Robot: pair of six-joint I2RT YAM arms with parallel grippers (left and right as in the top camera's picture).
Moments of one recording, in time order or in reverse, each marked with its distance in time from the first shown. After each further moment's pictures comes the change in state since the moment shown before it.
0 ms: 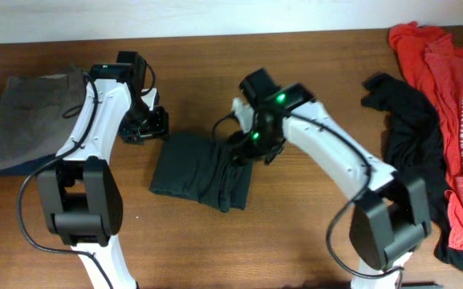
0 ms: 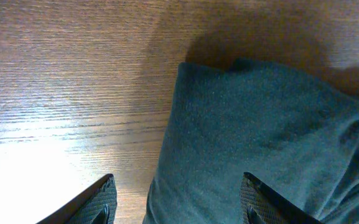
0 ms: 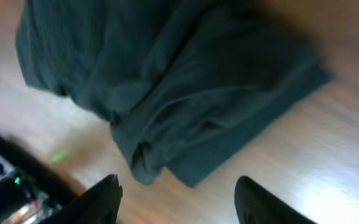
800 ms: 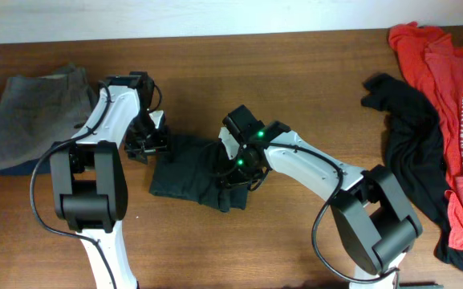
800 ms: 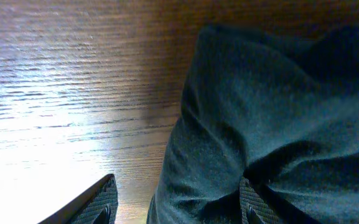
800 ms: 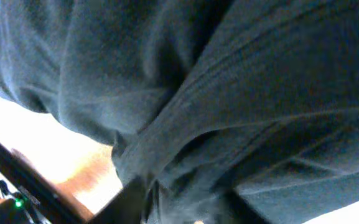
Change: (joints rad) left arm -0.001 0.107 -0.079 -0.005 0.000 0.033; right arm 0.095 0.011 -0.243 0.300 -0.048 0.187
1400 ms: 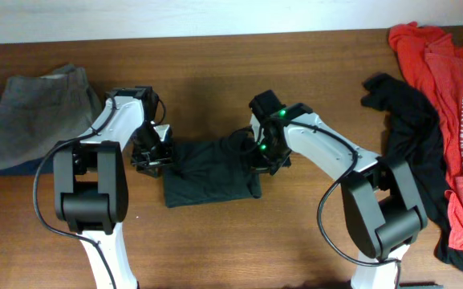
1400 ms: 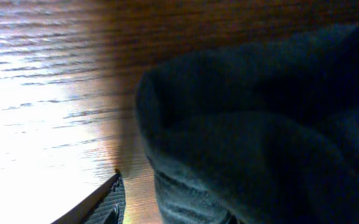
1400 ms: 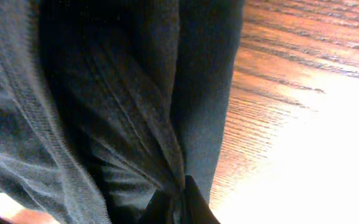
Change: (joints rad) left arm -0.010 -0.010 -0.128 0.049 0.085 0.006; right arm -0.166 0.039 0.065 -0.168 0.154 -0.036
